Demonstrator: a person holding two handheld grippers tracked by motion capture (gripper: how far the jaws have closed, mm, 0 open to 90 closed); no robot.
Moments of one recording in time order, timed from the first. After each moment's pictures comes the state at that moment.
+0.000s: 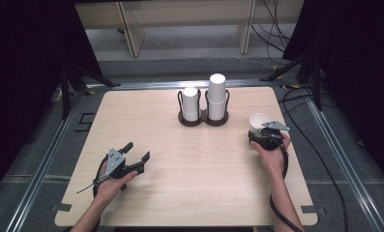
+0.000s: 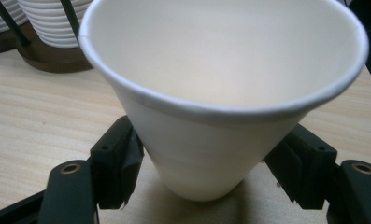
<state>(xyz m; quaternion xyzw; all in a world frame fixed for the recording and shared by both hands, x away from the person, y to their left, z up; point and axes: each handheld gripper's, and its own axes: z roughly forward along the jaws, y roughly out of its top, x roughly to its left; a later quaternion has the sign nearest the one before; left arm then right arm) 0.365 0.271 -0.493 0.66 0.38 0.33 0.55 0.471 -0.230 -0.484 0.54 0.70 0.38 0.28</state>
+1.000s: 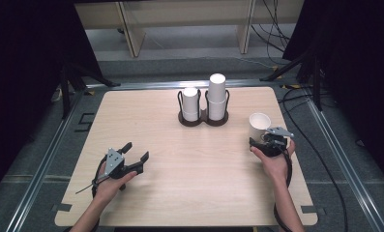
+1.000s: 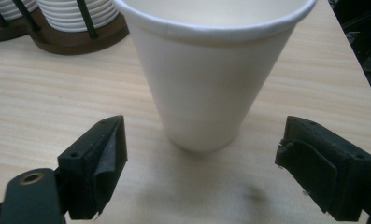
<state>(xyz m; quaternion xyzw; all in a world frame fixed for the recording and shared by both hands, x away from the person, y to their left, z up) 0.367 0.273 -0.495 0.66 0.38 0.34 0.56 0.444 -0.232 -0.480 0.56 0.69 0.37 0.28</state>
